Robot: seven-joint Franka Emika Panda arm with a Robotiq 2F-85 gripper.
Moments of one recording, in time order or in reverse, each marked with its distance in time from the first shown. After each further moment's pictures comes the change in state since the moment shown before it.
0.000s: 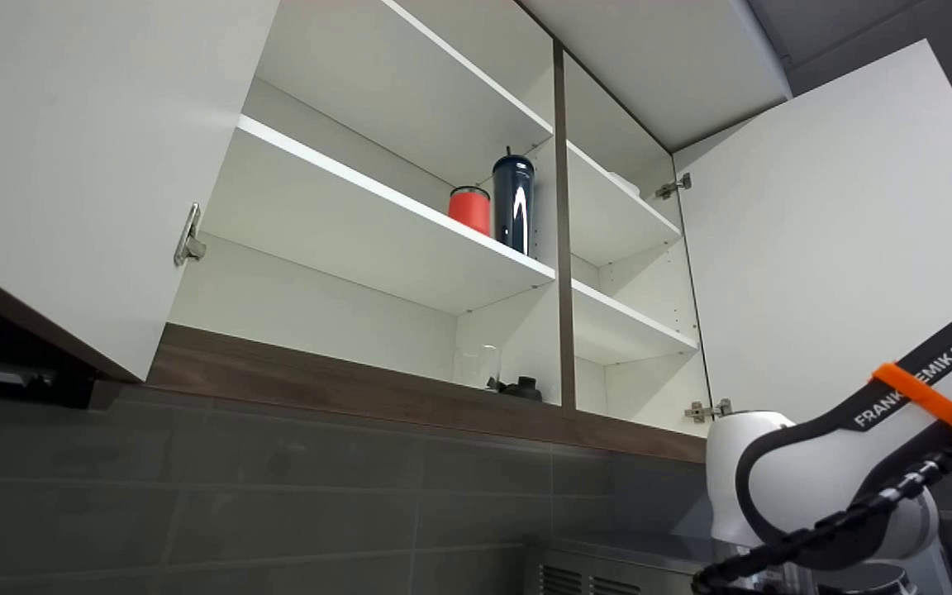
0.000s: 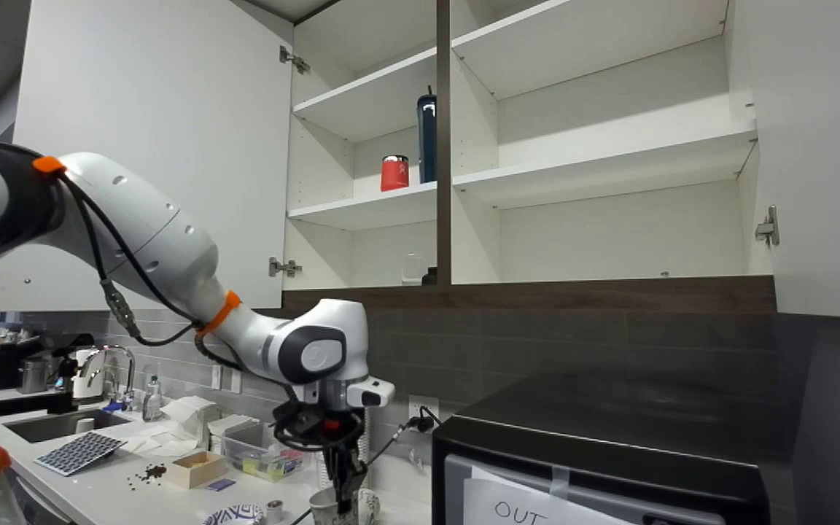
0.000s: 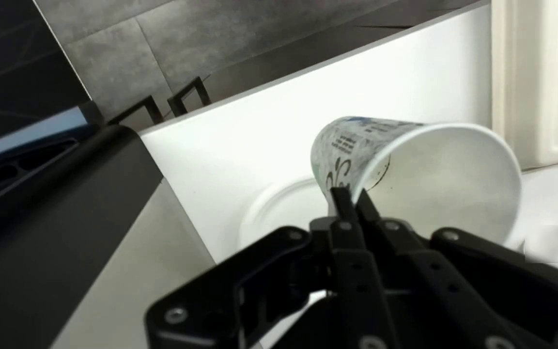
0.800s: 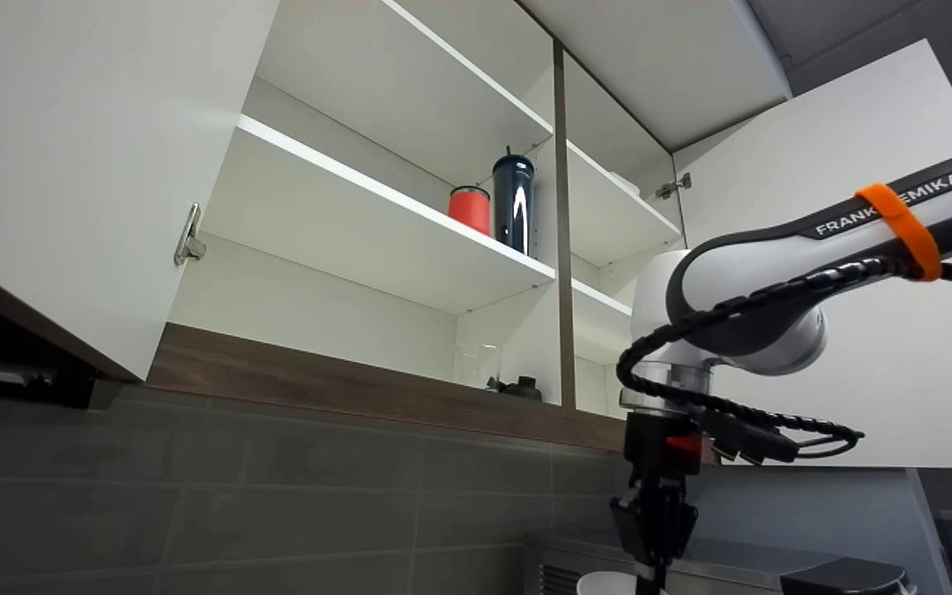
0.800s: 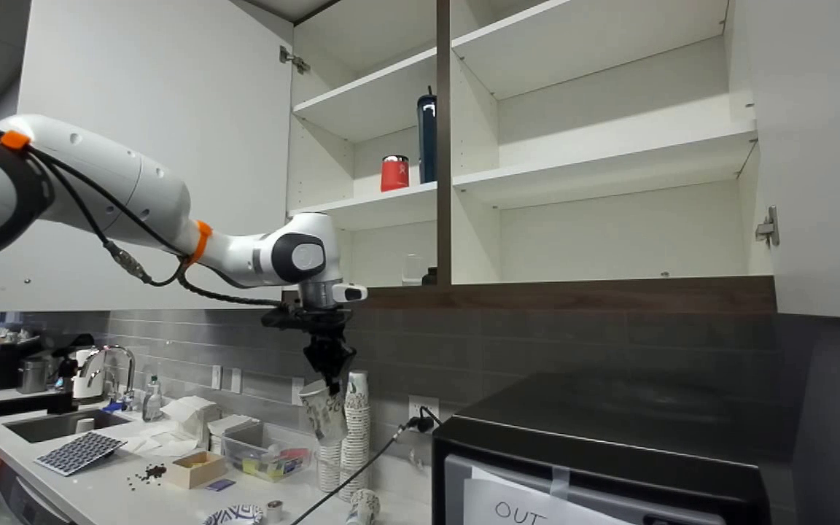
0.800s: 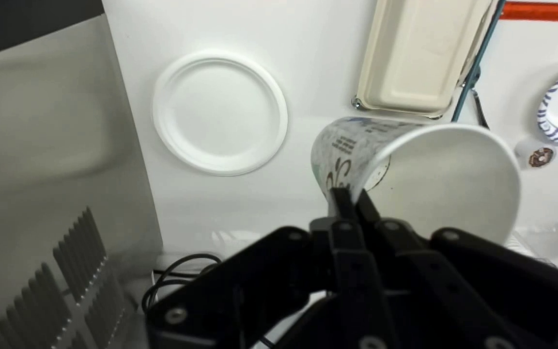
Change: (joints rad) arm 0.125 -0.041 0.079 0.368 -0.002 -0.266 -0.135
